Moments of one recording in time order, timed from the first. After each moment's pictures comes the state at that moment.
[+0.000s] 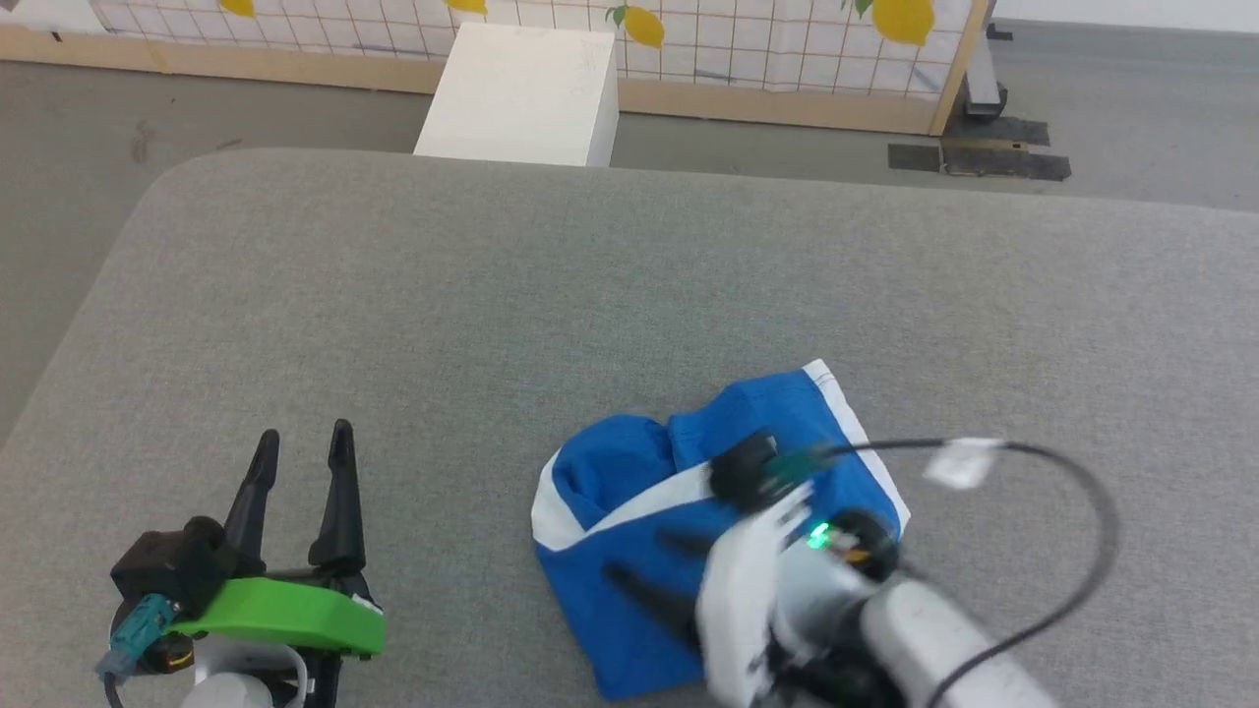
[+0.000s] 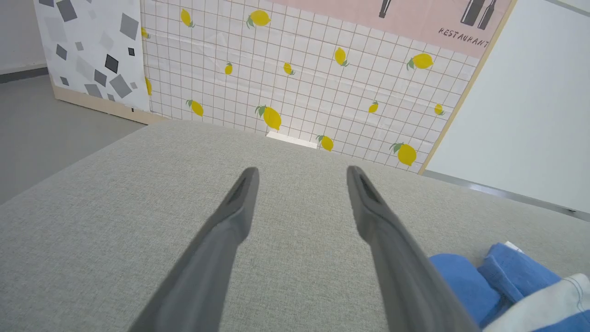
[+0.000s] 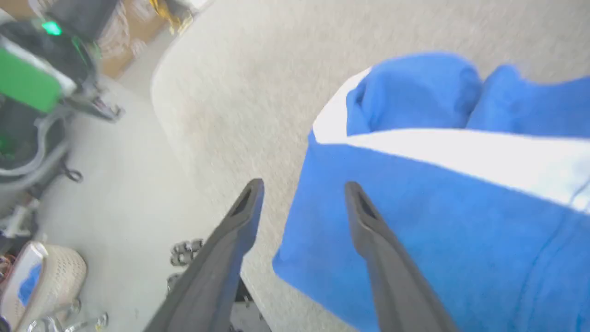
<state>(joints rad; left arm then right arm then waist) -0.04 0.14 0.02 0.12 -0.38 -0.13 -0.26 -0.28 -0.05 0.58 0.17 0.53 0.13 0.61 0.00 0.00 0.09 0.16</state>
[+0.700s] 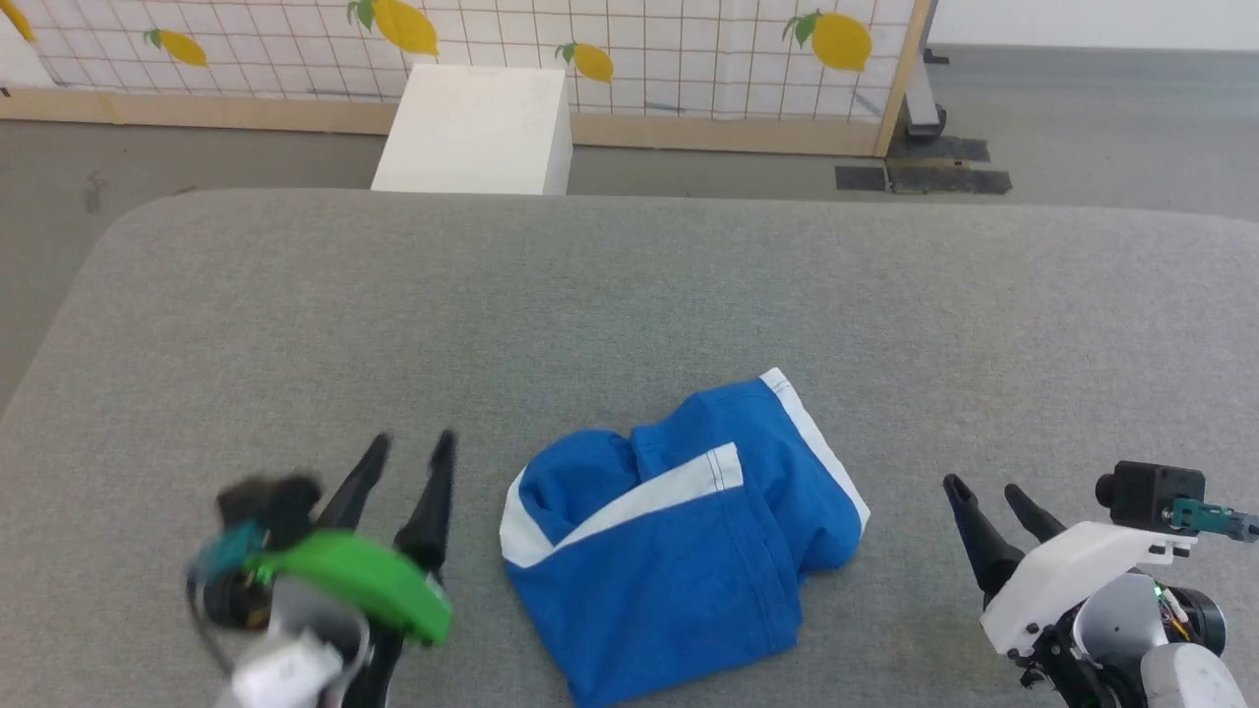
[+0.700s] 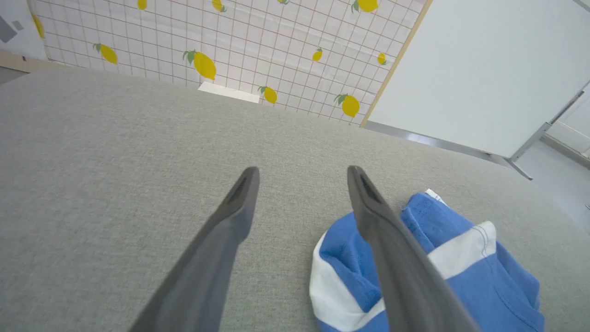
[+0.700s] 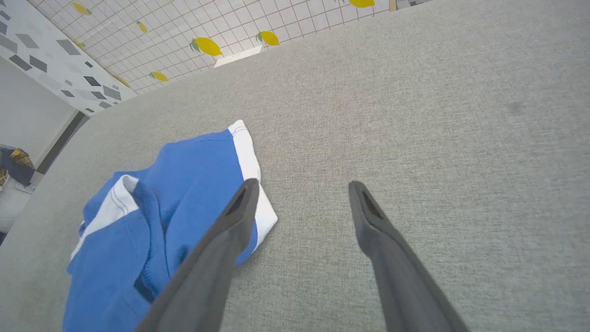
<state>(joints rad) -0.09 0.17 -0.13 0.17 -0.49 -0.13 -0.10 -0.06 -0.05 -0.10 0.15 0.40 0.13 0.32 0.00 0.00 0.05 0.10</state>
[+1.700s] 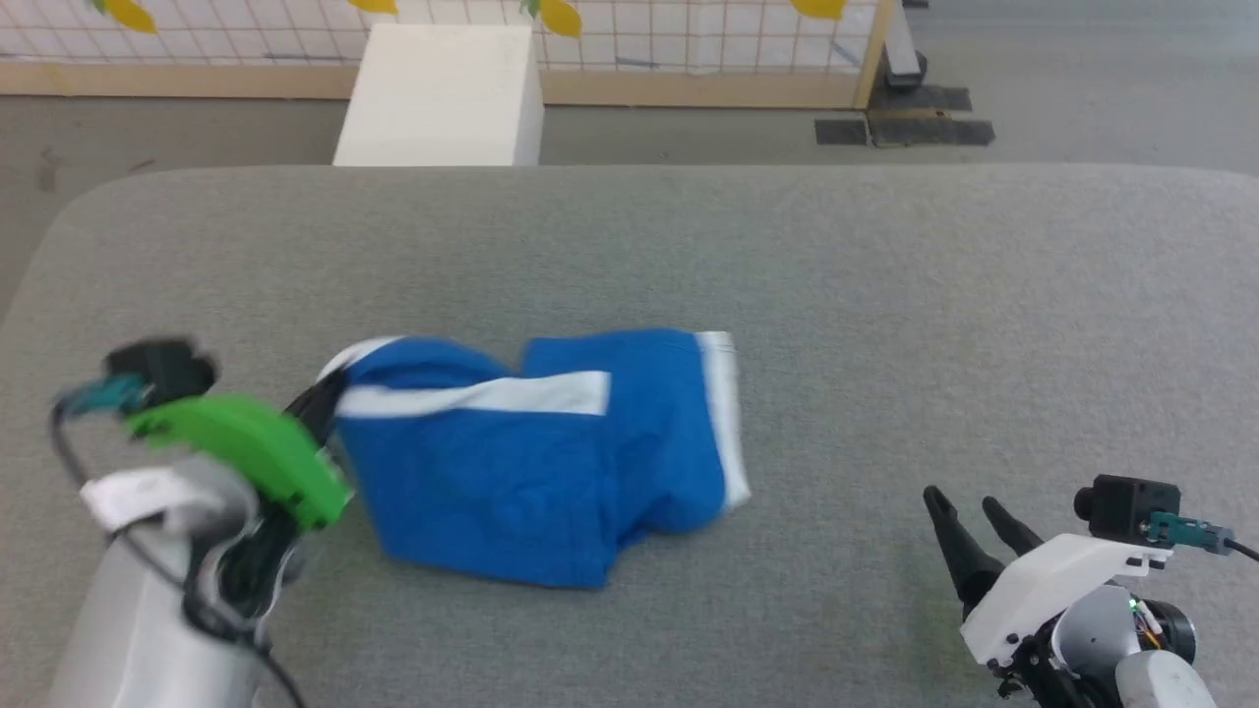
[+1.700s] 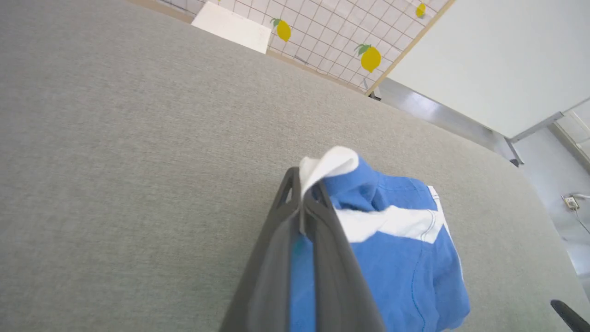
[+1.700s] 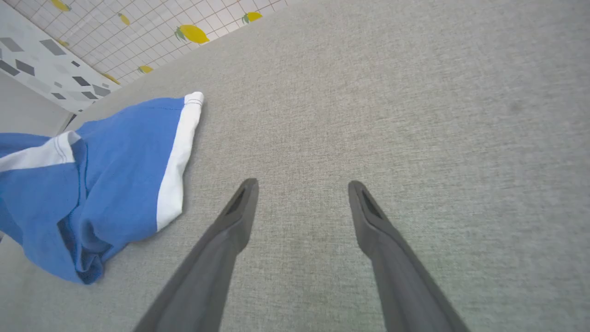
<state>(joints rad) -0.31 0.29 -0.08 0.19 -0.76 -0.02 0.36 -0.07 -0.05 -0.07 0.22 0.43 0.13 0.26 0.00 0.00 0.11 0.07</state>
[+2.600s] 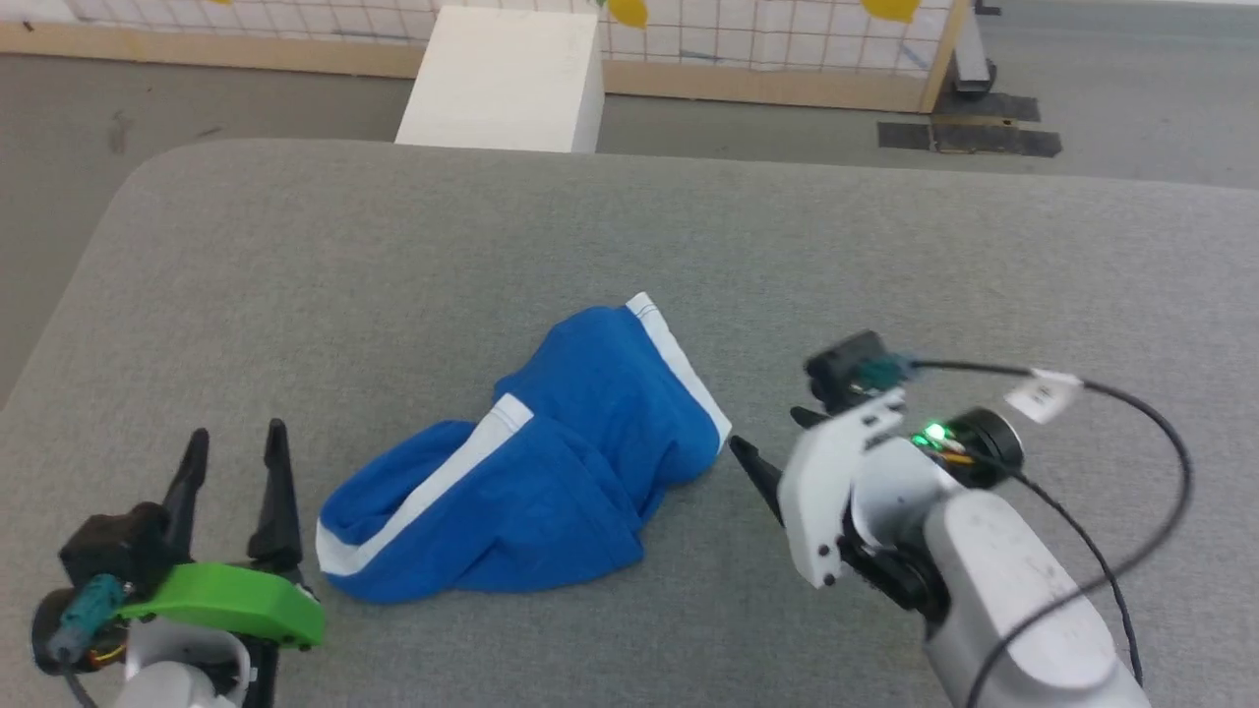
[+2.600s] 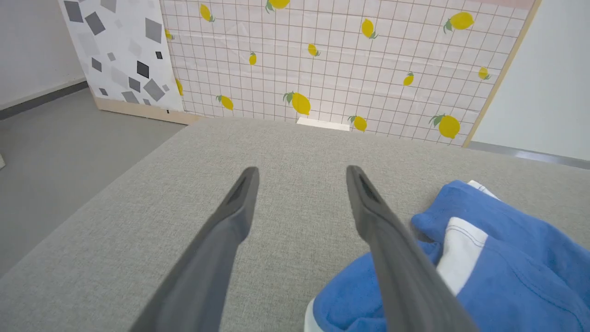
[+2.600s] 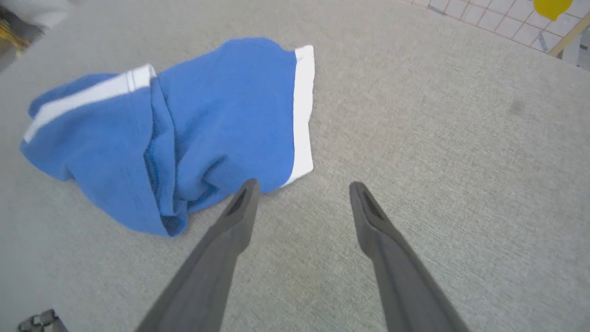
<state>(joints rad) -0.06 0.33 -0.05 0.15 -0.44 0.00 -0.25 -0.38 -0.05 0.32 0.29 0.23 0.13 0.52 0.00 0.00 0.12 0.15</state>
